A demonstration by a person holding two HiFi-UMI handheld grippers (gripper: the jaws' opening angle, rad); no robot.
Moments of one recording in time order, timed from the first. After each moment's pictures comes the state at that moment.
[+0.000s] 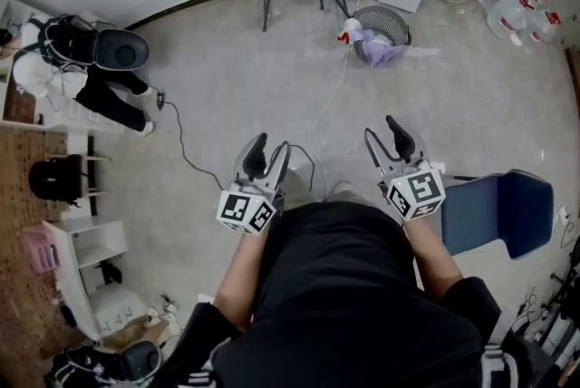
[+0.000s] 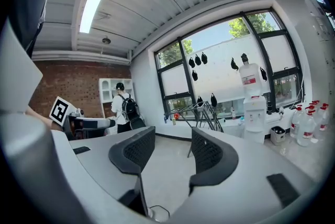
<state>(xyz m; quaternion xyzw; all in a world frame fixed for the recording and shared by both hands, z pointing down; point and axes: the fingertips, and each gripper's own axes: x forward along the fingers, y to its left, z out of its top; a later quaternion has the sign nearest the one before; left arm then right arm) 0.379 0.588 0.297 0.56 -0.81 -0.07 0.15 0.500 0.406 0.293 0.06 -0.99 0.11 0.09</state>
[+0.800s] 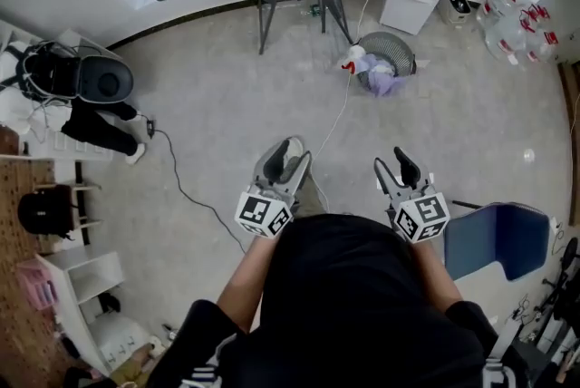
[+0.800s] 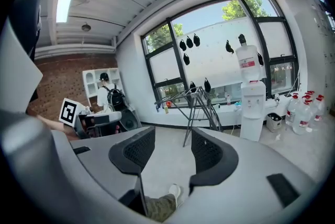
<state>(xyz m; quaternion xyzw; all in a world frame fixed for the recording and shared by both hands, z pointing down) 0.232 0.505 0.353 0.62 -0.76 -0.08 0.17 0.376 0.371 0.354 0.09 -0.97 0.14 0.18</state>
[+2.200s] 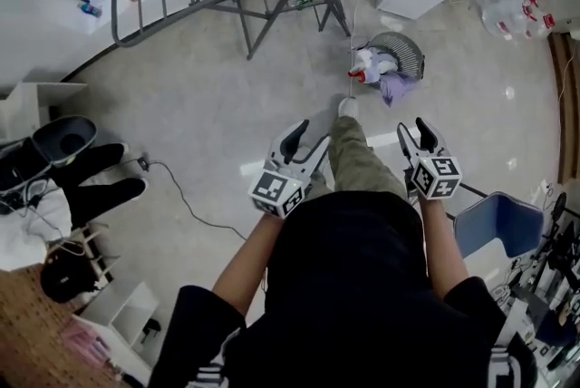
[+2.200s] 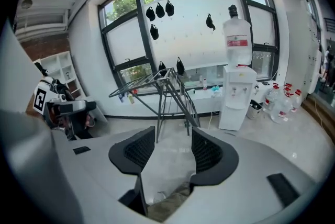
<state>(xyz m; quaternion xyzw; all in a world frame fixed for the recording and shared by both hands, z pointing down) -0.067 0.345 0.404 0.70 -0.66 -0.08 0.27 0.107 0.189 0.439 0.25 -0.90 0.19 0.30</state>
